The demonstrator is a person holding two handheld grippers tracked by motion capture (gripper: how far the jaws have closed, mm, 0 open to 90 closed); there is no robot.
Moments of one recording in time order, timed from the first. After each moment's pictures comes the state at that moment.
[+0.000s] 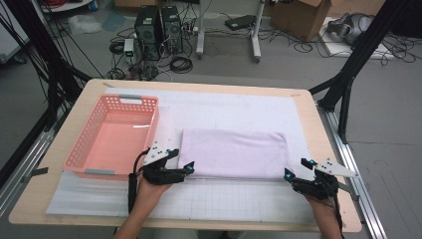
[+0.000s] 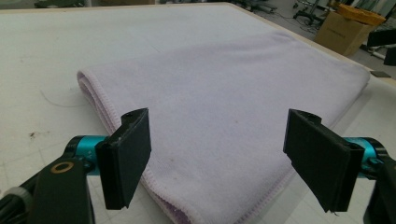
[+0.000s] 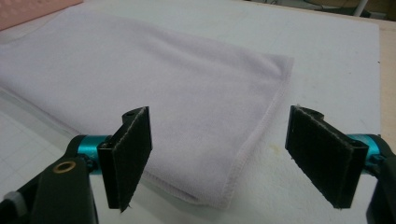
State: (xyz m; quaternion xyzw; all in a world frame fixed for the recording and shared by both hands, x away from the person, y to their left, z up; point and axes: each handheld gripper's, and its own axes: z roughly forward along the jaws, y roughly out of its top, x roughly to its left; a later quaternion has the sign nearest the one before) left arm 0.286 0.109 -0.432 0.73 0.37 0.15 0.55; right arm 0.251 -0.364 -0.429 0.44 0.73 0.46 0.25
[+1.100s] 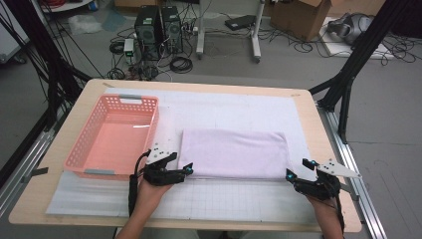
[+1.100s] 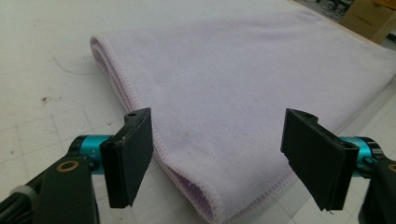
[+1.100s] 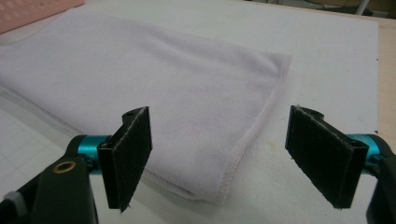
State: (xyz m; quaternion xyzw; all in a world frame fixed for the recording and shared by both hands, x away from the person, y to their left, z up) left arm 0.286 0.107 -0.440 0.74 0.42 0.15 0.51; right arm 0.250 -0.368 -0.429 0.44 0.72 0.47 0.24
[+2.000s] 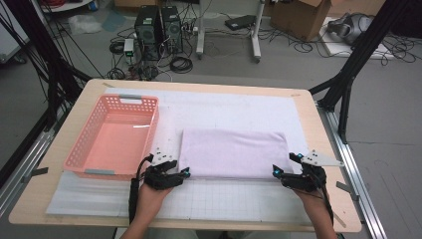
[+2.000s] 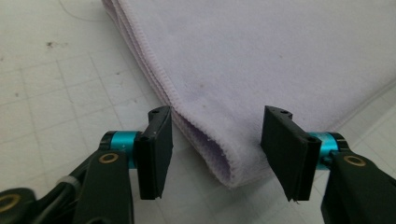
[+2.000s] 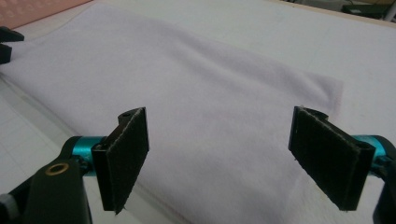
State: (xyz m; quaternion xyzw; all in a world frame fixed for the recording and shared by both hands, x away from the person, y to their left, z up) left arm 0.282 0.104 -0.451 0.76 0.45 0.14 0.45; right arm 0.273 -0.330 -0.417 0.41 0.76 0.45 0.23
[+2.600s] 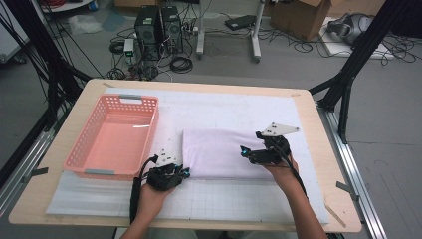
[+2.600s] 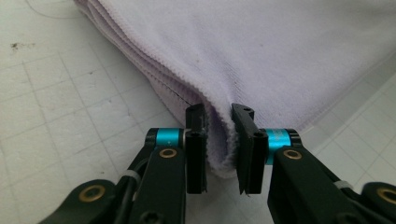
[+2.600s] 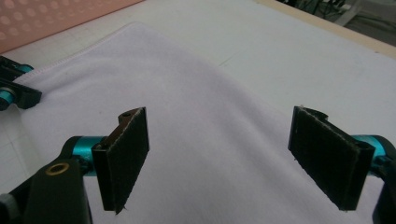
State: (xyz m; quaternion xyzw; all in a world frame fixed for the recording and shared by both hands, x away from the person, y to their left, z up) left arm 0.280 0.097 -0.451 0.78 0.43 0.14 0.44; right arm 0.341 -0.243 -0.388 0.34 0.81 0.43 0.19
